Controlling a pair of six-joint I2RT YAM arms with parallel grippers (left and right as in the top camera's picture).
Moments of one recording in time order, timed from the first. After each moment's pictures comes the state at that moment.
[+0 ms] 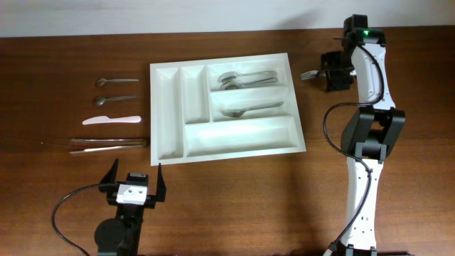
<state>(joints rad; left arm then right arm) -0.03 0.01 0.02 -0.08 0.02 0.23 -0.14 2.76 2.67 -1.25 -0.17 1.39</state>
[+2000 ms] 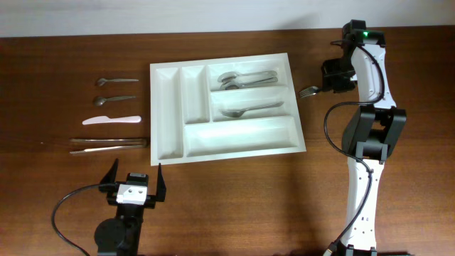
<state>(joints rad) -0.03 0.01 0.02 -0.08 0.02 0.23 -0.13 2.74 2.61 -1.31 -0.16 1.29</state>
